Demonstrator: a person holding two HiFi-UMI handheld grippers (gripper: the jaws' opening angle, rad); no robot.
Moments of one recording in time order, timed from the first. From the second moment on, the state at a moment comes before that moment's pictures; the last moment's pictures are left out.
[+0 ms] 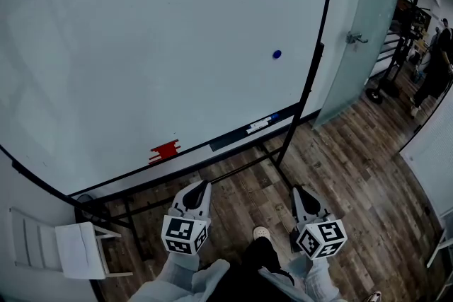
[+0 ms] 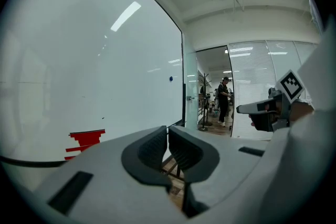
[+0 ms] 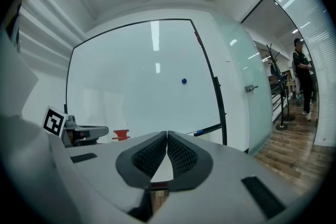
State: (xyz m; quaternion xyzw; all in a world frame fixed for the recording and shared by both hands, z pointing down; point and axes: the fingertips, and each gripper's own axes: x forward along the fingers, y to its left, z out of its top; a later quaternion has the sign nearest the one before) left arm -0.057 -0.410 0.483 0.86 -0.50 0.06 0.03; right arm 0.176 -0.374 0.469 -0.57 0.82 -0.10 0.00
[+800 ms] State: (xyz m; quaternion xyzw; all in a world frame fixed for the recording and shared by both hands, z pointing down) left arm -0.078 -0.378 0.508 0.86 -0.50 0.04 0.08; right arm 0.159 -0.353 0.485 -0.57 0.82 -0.10 -0.02
